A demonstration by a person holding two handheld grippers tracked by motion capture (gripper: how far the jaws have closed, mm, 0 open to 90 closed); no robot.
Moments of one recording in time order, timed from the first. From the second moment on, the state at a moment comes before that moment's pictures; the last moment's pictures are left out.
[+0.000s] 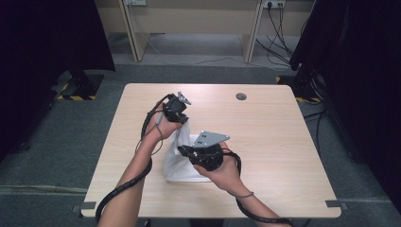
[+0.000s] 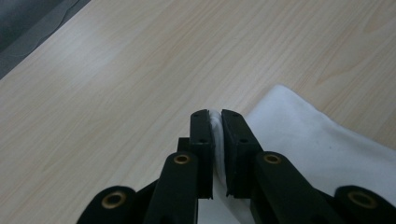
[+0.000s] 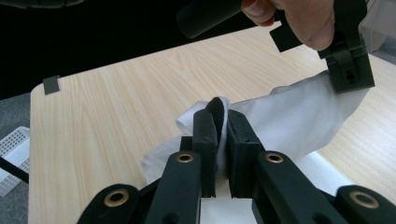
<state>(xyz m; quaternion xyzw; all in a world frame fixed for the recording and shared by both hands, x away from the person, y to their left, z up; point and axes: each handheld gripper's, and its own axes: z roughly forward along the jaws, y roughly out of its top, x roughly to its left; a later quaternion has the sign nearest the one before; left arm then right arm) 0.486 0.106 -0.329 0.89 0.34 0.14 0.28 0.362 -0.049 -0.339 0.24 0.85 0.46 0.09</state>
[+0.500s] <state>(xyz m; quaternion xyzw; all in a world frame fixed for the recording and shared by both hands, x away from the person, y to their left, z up) 0.486 0.095 -0.341 0.89 0.34 0.13 0.28 0.359 -0.059 -0.356 0.24 0.86 0.44 0.09</state>
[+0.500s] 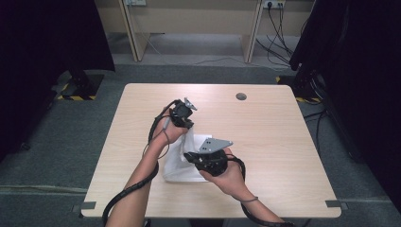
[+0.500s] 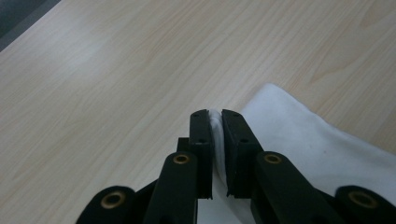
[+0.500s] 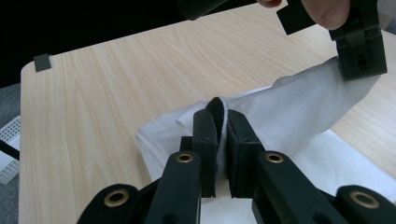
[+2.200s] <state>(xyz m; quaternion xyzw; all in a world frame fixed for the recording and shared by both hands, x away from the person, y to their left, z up) 0.488 0.052 -0.370 0.90 0.32 0.11 0.27 0.357 -0.090 -0.378 0.26 0.87 0.41 0.08</state>
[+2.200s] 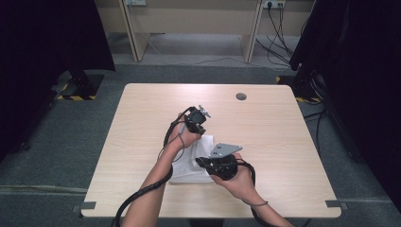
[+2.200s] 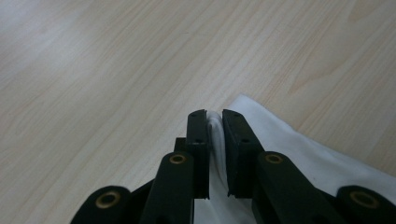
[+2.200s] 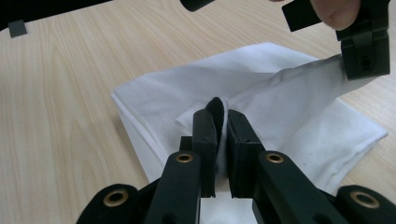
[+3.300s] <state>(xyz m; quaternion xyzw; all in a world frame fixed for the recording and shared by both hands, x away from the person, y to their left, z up) 0.489 0.032 -0.378 0.90 0.32 0.11 0.26 0.355 -0.104 -0.389 0.27 0.88 0.39 0.08</state>
